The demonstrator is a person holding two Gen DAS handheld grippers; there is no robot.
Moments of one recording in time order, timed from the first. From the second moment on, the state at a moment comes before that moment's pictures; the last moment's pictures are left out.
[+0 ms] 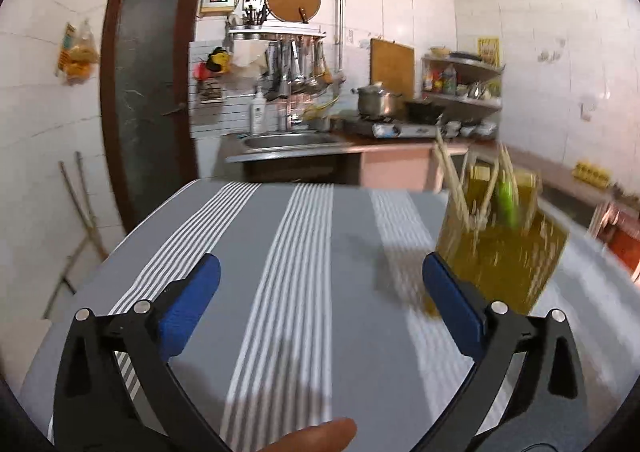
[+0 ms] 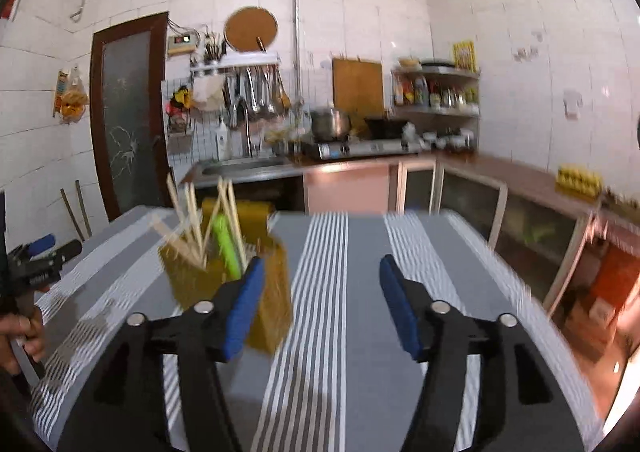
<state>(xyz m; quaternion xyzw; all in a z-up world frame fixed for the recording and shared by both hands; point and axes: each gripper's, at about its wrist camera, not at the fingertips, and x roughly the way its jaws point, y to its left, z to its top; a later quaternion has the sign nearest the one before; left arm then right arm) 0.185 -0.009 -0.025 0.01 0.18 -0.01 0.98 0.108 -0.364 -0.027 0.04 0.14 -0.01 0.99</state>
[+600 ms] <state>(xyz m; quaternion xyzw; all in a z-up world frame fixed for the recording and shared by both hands) 0.113 -0.030 -0.065 -0.01 0.12 -0.03 0.99 0.074 -0.340 -0.101 0.01 0.10 -0.03 0.99</state>
